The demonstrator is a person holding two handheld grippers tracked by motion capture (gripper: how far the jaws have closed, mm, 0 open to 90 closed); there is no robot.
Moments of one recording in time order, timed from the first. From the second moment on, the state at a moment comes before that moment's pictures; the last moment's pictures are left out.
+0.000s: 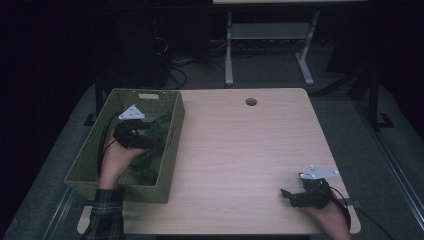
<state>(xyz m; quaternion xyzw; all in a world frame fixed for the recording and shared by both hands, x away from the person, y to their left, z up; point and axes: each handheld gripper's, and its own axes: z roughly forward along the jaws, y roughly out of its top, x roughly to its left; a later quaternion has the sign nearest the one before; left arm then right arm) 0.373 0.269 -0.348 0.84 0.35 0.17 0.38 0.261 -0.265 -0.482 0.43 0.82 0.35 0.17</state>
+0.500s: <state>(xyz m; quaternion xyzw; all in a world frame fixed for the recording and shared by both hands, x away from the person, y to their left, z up) 0.386 0.284 -0.374 0.85 0.38 0.17 0.34 0.261 -0.265 -0.482 0.43 0.82 0.35 0.17</state>
